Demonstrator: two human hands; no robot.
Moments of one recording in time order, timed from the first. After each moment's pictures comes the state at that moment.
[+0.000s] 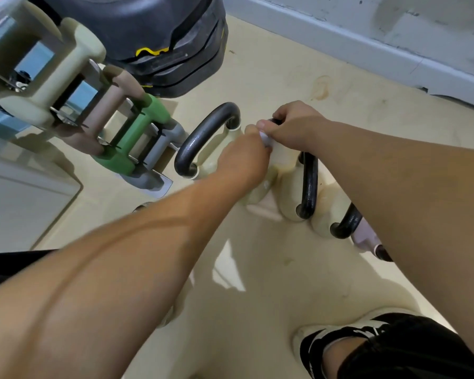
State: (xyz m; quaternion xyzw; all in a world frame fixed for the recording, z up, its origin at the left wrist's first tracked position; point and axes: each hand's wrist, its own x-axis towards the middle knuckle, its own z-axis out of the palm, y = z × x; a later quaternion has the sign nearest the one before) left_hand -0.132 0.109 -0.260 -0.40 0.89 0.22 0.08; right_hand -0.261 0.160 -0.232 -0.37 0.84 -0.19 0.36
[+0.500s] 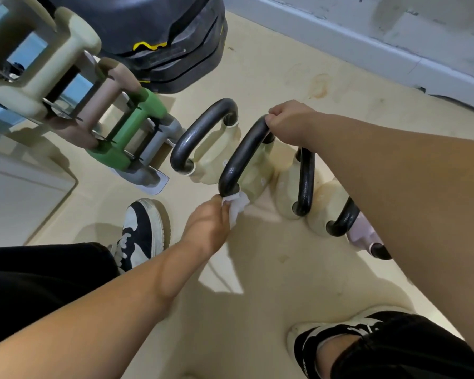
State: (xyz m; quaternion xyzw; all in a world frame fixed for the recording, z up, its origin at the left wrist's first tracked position) left_hand -0.003 0.162 -0.311 -0.45 0.83 0.33 0.05; right_hand -0.260 0.159 -0.224 -0.38 0.83 -0.17 0.38
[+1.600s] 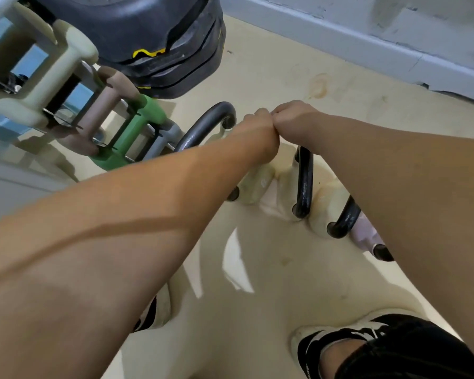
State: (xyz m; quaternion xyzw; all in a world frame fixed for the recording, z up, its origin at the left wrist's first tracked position) left_hand -0.177 0.105 -0.242 -0.42 0.87 0.18 0.17; right_hand -0.265 0.161 -0.221 -0.33 0.83 -0.20 0.39
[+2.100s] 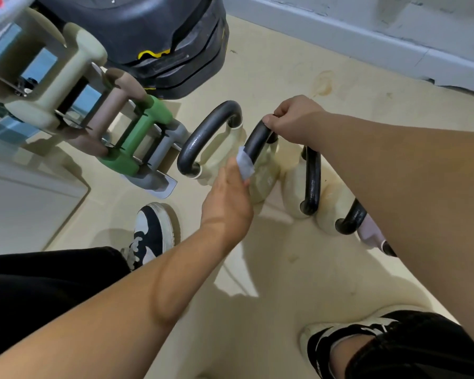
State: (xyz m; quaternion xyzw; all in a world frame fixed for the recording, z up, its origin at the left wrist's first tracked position) left_hand -0.049 0.167 -0.262 -0.44 0.86 0.26 -0.02; right_hand -0.259 0.162 -0.226 -0.35 0.84 -0.22 0.36
